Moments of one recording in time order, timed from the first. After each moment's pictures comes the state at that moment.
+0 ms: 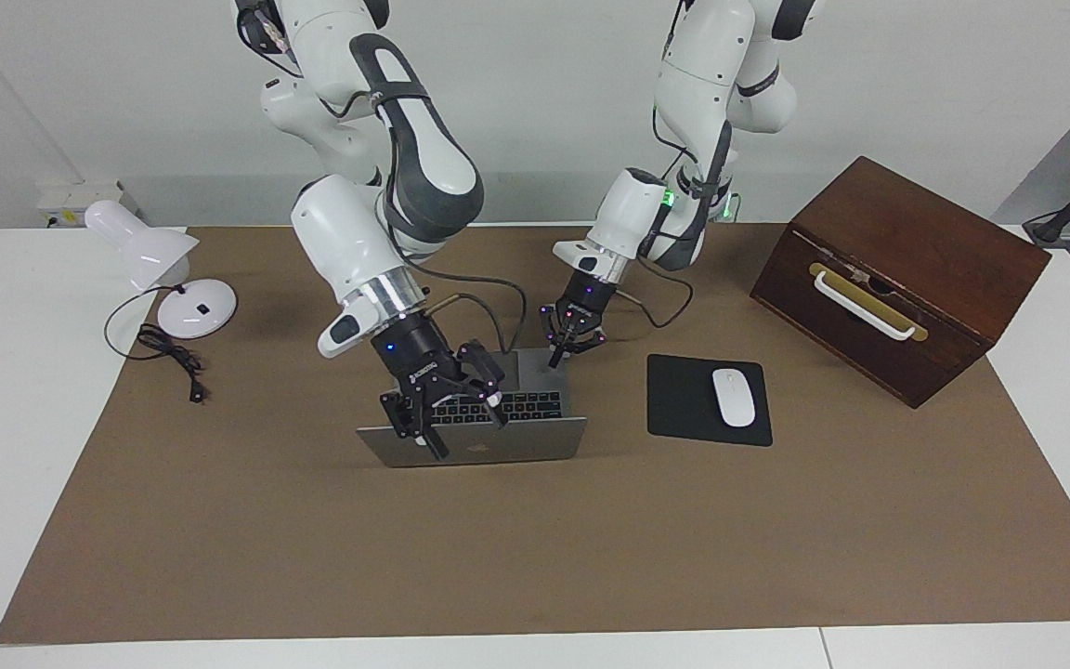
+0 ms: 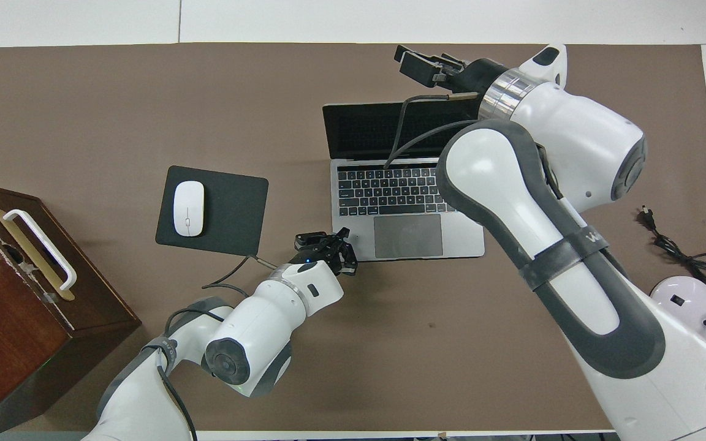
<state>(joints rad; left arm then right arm) -0.49 0.27 -0.24 -2.45 -0.10 3.49 -0.14 0.38 0.38 -0.02 -1.65 0.99 2.84 -0.42</state>
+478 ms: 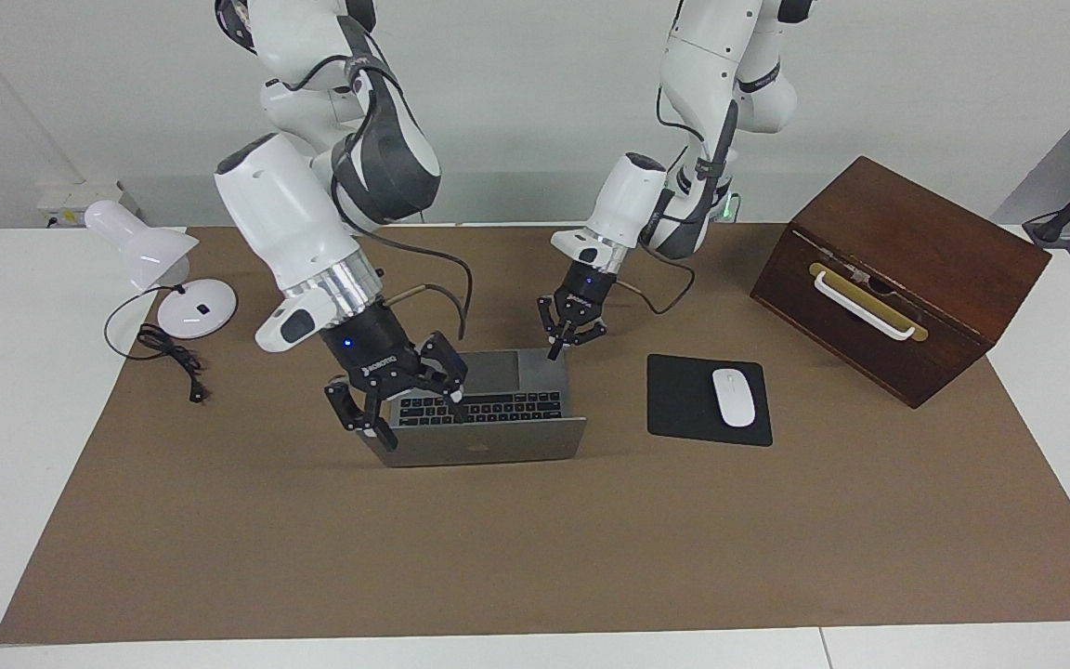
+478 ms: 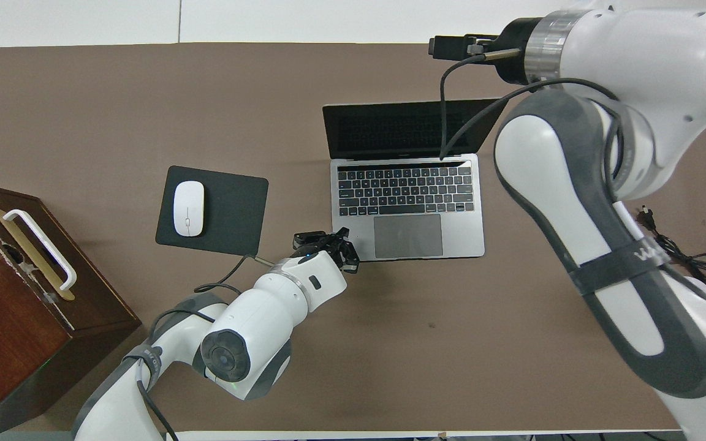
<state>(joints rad) -0.49 0.15 -0.24 -2.41 -0.10 3.24 -0.21 0.34 0.36 -0.14 -1.46 0.49 2.33 -0.09</state>
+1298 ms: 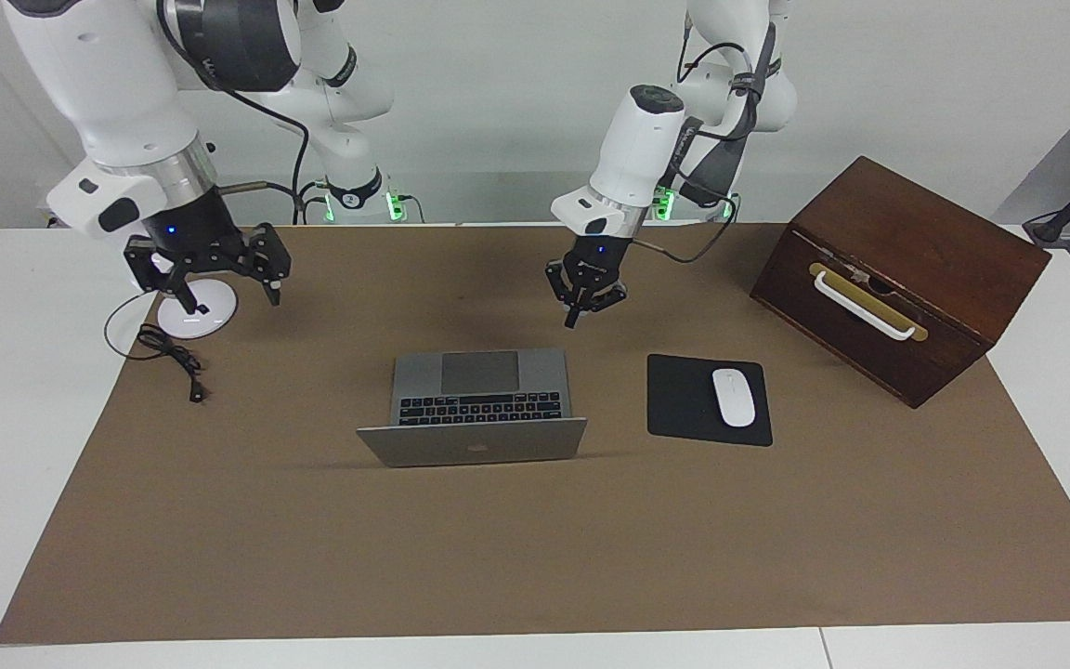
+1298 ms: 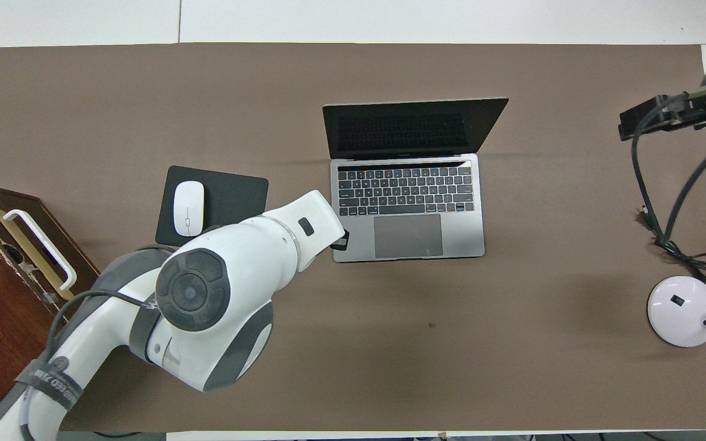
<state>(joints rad) -0.42 -0.02 -0.22 -2.10 -0.11 2.47 -0.26 0.20 0.17 -0.19 -1.32 0.00 1.52 -0.09</state>
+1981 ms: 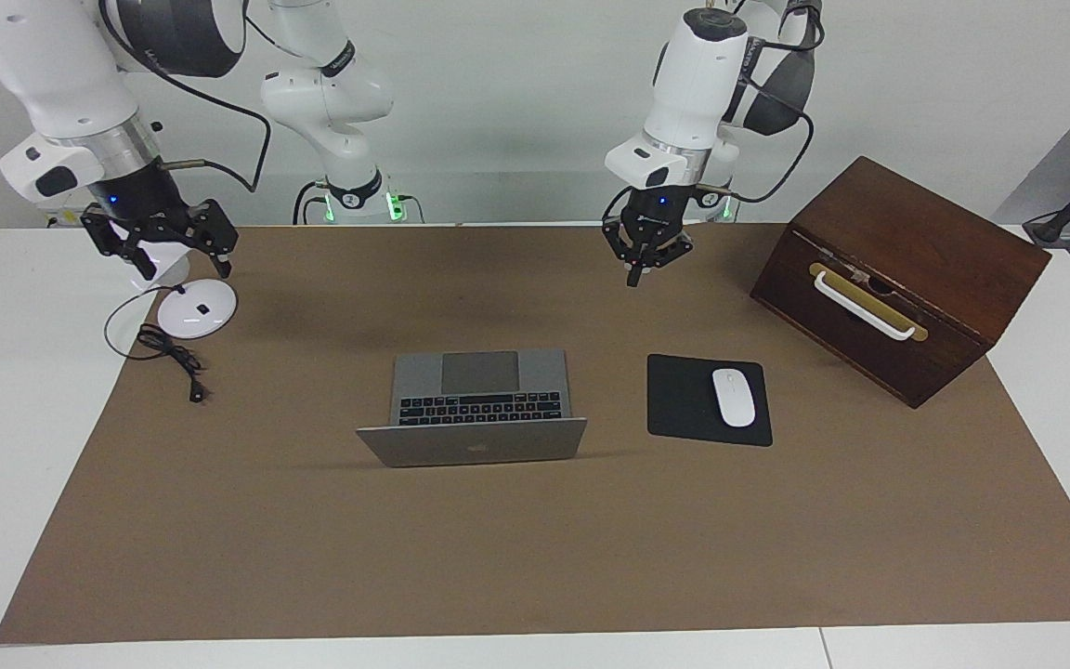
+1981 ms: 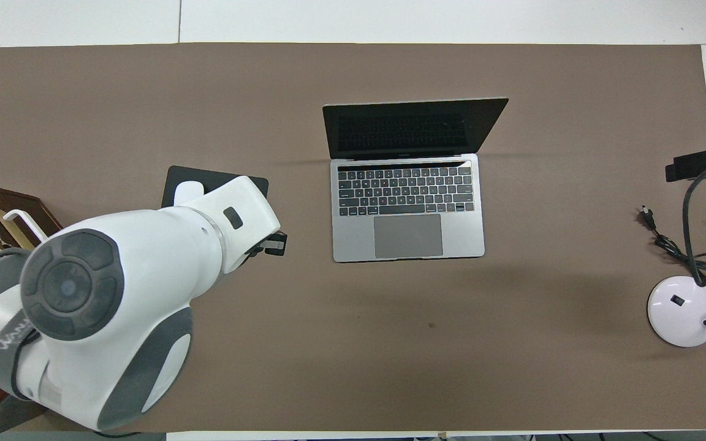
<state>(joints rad) -0.30 -0.17 -0.22 -2.02 -0.06 2.09 -0.20 0.11 -0.06 -0.19 -1.70 0.01 1.73 -0.08</state>
